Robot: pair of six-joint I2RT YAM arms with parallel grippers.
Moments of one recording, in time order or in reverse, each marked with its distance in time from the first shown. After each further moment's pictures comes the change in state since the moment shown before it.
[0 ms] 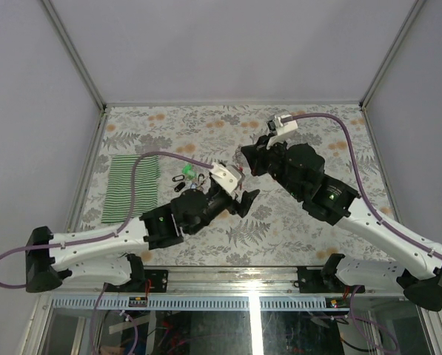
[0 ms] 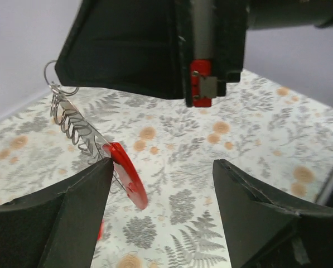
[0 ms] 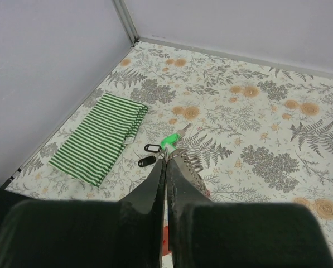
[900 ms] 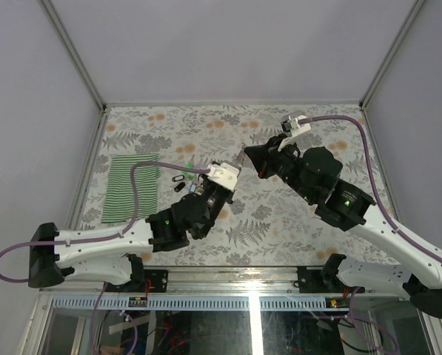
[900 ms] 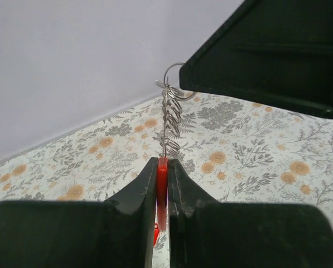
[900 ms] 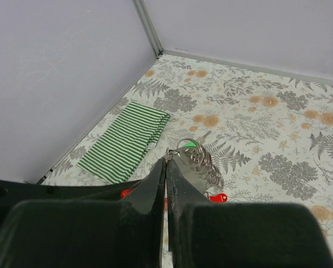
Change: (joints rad) left arm -0.082 0.091 0.030 0.178 -0.457 0.219; right arm 0.000 -0.076 0.007 -0.018 -0.053 0.039
